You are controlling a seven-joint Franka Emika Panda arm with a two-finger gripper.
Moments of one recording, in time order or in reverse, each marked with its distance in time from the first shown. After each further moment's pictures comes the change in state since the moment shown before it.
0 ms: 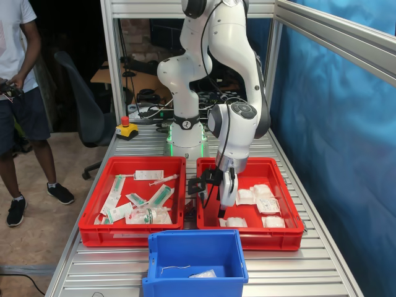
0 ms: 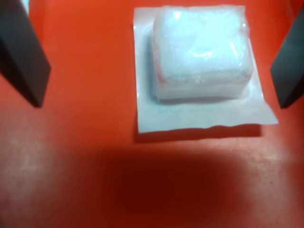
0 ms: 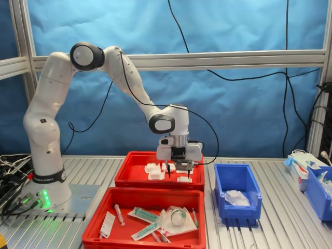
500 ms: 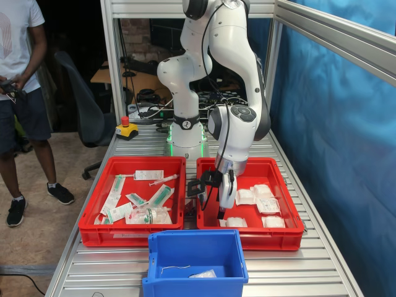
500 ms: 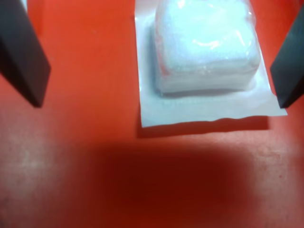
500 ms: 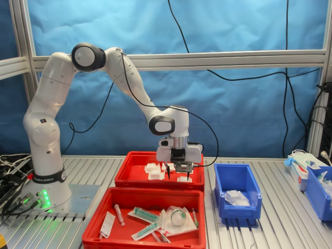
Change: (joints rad) arm 0.000 0.015 0.000 0.004 0.016 0.000 0.000
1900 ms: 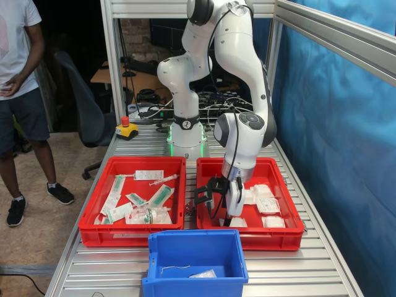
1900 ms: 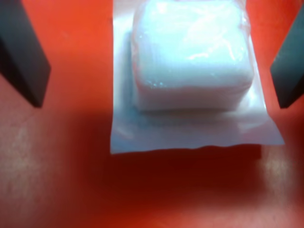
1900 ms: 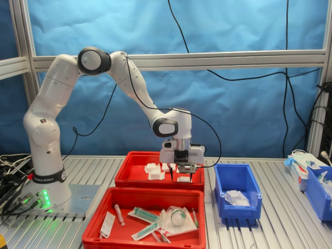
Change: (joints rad) arm 0.000 0.072 0.025 0.068 0.012 0.000 0.000
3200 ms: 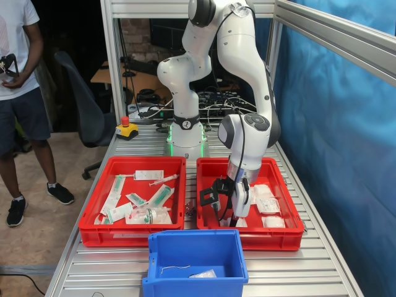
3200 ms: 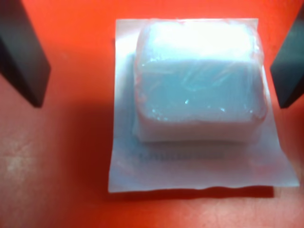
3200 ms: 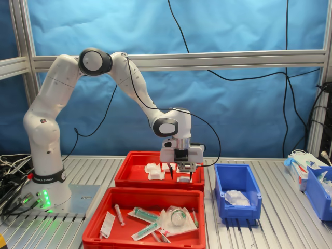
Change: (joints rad) arm 0.000 0.012 0.026 0.015 0.002 0.000 0.000
